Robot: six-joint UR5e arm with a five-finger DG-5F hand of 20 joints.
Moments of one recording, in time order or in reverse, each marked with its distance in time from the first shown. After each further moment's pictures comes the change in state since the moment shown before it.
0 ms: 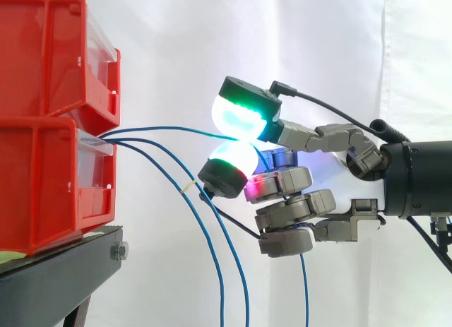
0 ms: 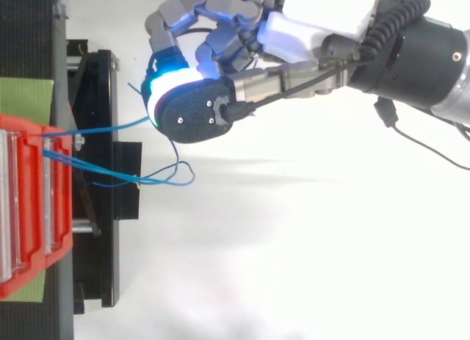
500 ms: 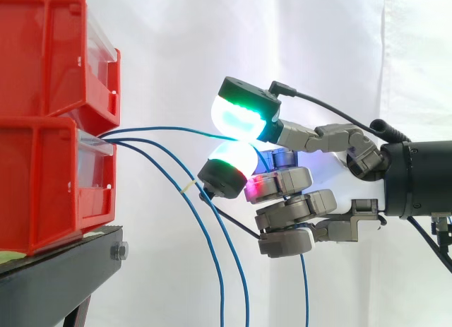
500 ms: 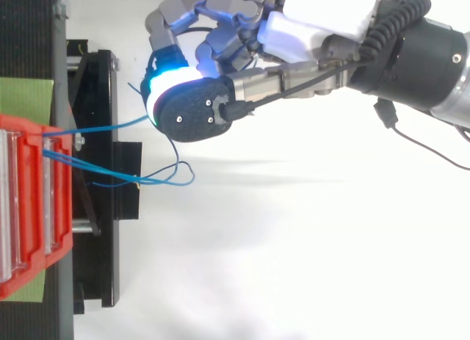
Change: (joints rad) arm 0.003 0.000 -0.001 -0.001 0.011 -0.001
